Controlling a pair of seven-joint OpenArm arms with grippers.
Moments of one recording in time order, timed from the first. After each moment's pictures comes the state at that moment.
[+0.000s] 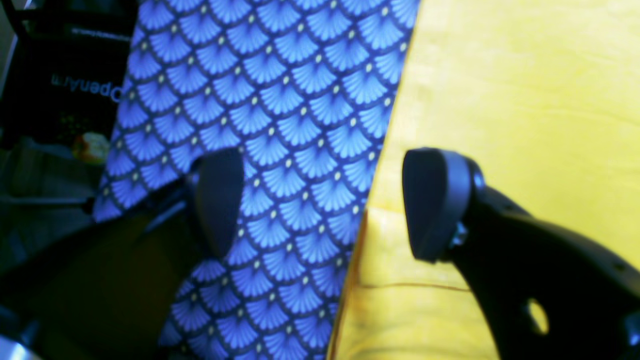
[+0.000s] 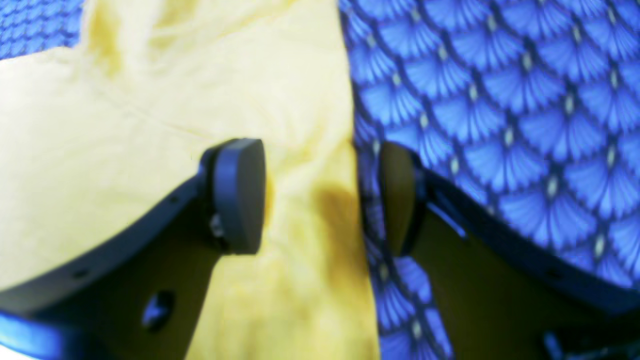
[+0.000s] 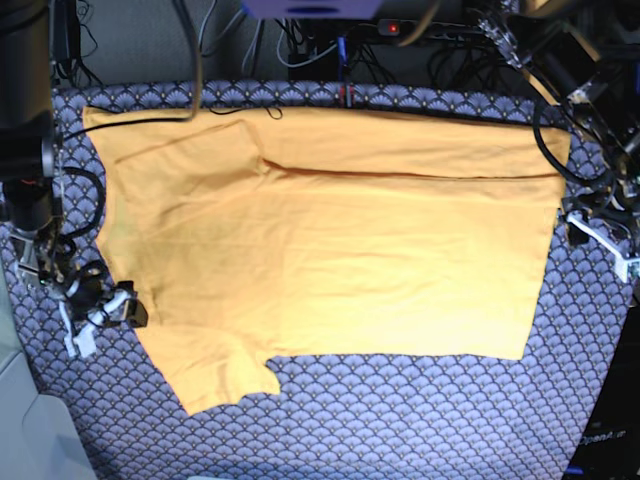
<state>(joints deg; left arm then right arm) -8.4 -9.7 -44.0 89.7 -0.8 -33.2 56.4 40.5 25.9 -12.6 15.2 25.5 39.5 -7.8</state>
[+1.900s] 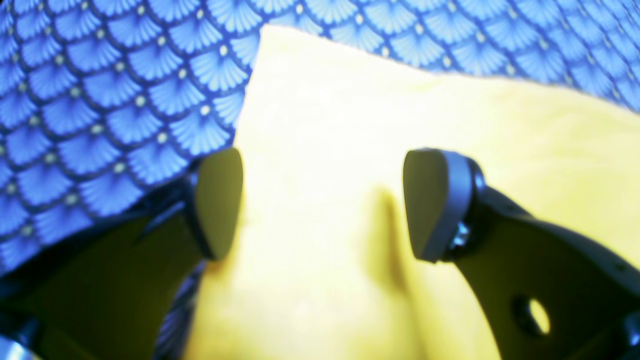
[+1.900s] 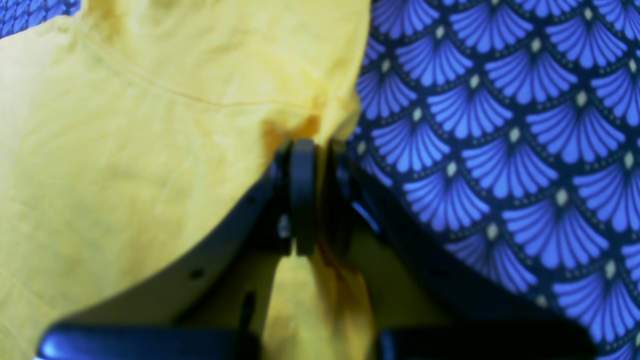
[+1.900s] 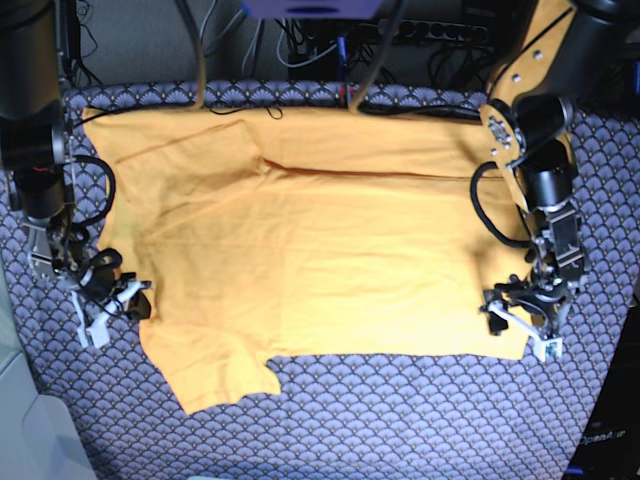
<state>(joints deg) -32.9 -10.0 -31.3 38.4 12.2 -22.1 17.2 37.4 24.4 -13.0 17.9 25.6 39.1 -5.6</state>
